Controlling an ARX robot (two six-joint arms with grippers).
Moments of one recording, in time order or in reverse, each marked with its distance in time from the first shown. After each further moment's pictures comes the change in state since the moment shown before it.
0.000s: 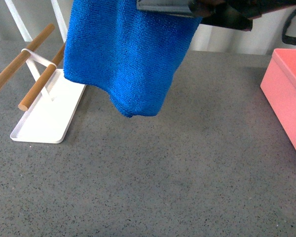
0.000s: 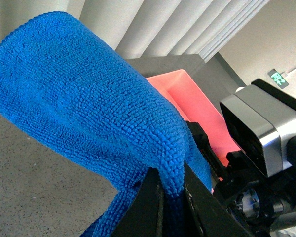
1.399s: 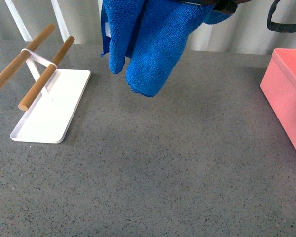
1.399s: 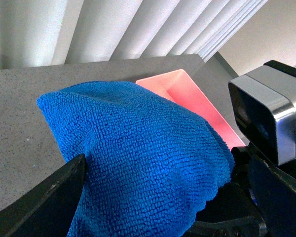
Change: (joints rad) left arm 0.001 0.000 0.000 0.000 0.000 0.003; right arm 0.037 -0.014 -0.018 0.101 0.109 0.119
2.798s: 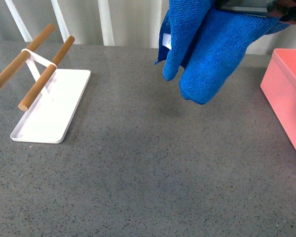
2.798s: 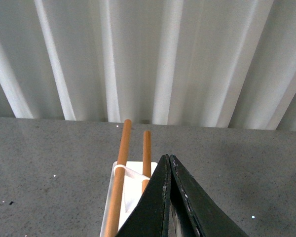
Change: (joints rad) left arm 0.176 -0.463 -0.850 0.687 -0.717 0.289; right arm -0.126 -0.098 -0.078 -0.114 0.048 -0.080
